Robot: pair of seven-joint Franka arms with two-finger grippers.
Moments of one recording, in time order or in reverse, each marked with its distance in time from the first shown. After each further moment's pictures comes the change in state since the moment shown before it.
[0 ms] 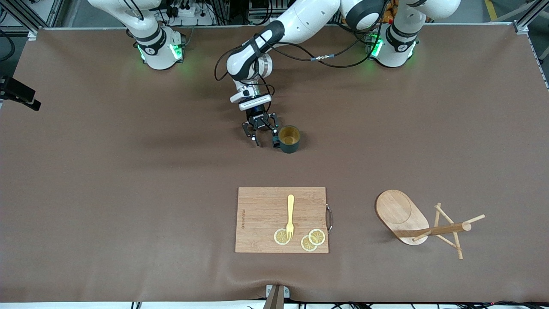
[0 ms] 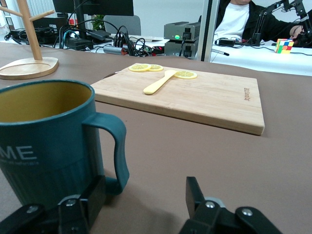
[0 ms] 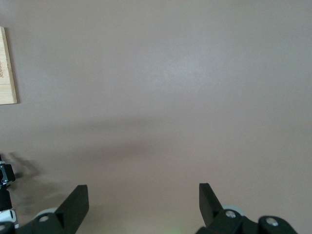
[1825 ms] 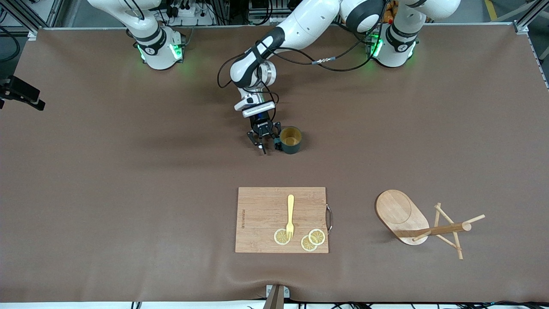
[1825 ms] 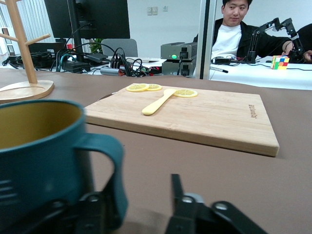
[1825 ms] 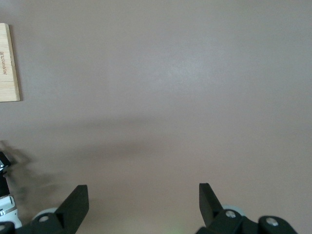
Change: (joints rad) left arm -0.008 0.025 0.068 0.000 0.066 -0.007 0.000; right arm 0.015 0.000 0.002 0.000 0.000 -0.001 0.000
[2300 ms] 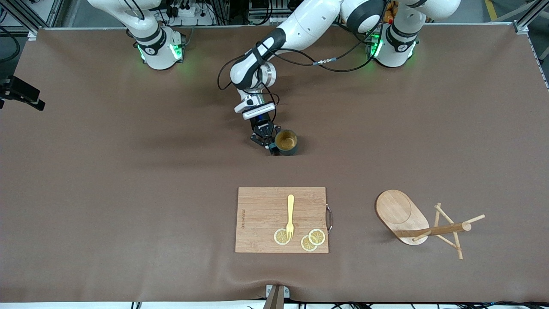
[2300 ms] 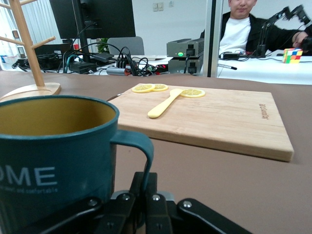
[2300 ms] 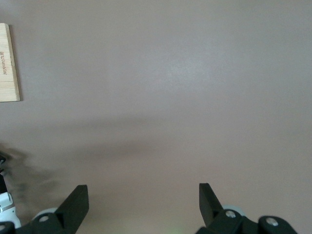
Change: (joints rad) left arm 0.017 -0.006 0.003 0.029 -0.053 -0.003 0.081; right arm 0.000 0.000 0.000 0.000 0.000 0.000 0.000
